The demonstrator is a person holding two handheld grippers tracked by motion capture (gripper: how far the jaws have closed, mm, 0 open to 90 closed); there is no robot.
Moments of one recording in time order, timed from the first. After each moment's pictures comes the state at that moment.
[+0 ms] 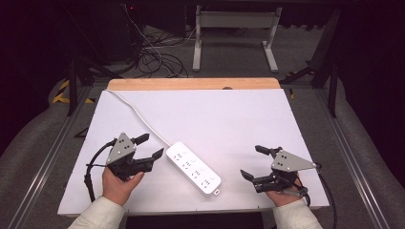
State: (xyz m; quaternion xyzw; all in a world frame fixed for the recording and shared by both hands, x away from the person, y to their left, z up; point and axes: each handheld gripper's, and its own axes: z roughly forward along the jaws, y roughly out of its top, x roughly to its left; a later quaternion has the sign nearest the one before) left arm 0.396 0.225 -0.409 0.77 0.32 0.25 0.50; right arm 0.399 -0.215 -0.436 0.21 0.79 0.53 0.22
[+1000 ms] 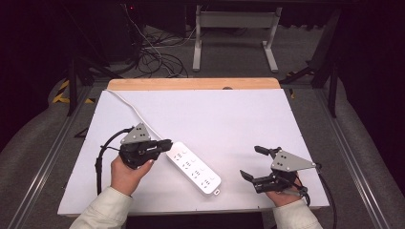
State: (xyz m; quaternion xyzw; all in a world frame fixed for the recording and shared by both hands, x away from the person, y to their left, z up) left arm 0.425 0.201 -0.389 0.83 0.28 0.14 0.46; right arm 0.399 -0.215 -0.437 0.21 0.79 0.53 0.22
